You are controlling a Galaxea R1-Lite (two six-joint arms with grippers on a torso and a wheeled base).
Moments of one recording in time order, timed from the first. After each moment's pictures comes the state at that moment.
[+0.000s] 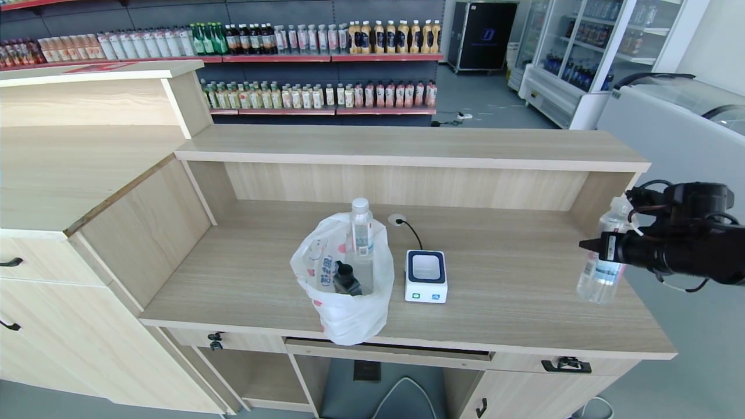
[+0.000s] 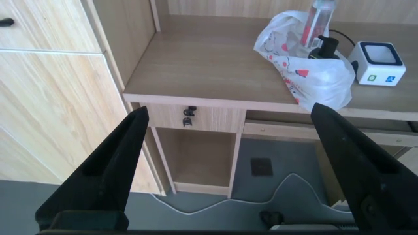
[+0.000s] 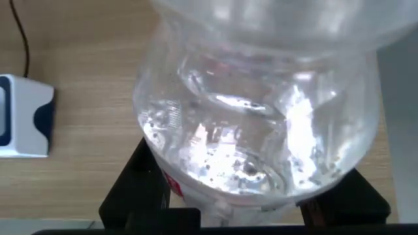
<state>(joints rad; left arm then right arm) 0.00 0.00 0.00 0.00 0.00 0.00 -0.19 1.92 -1.03 -0.38 0.19 0.02</state>
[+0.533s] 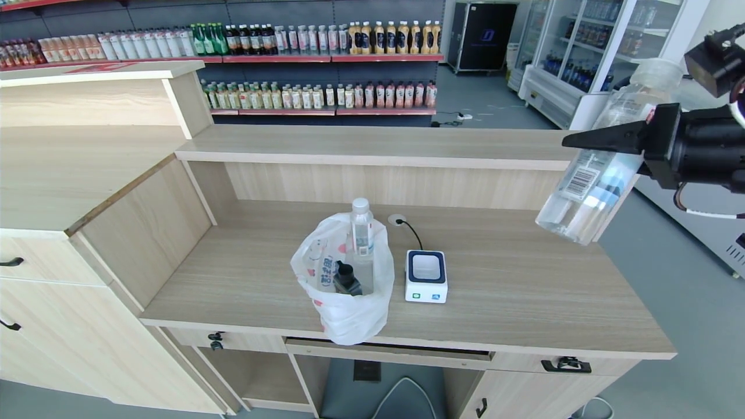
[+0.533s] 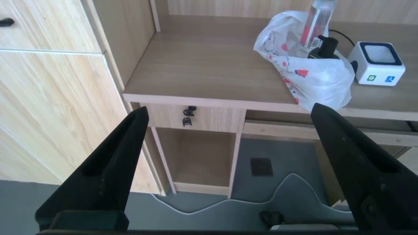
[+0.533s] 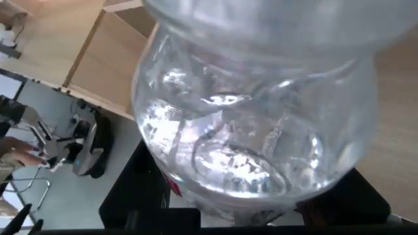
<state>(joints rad) 0.00 0.00 0.00 0.00 0.00 0.00 0.15 1.43 -1.23 0.03 0.48 0.34</state>
